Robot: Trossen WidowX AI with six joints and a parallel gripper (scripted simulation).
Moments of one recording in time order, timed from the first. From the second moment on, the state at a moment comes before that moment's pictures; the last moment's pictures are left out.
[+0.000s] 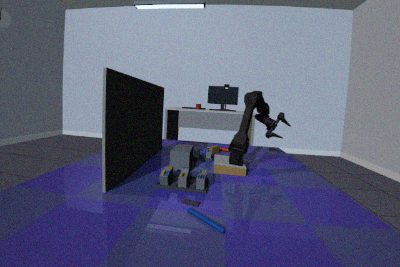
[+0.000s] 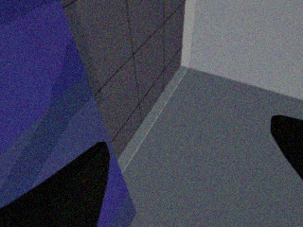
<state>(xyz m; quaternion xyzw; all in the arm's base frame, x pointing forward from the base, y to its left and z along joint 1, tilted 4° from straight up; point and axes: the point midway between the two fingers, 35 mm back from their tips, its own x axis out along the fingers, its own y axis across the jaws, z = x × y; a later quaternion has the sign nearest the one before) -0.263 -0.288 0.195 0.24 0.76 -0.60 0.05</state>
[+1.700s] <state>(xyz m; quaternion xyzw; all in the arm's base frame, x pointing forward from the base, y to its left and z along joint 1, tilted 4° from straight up) 0.384 -0.019 0.169 -0.05 0.71 -0.01 0.70</state>
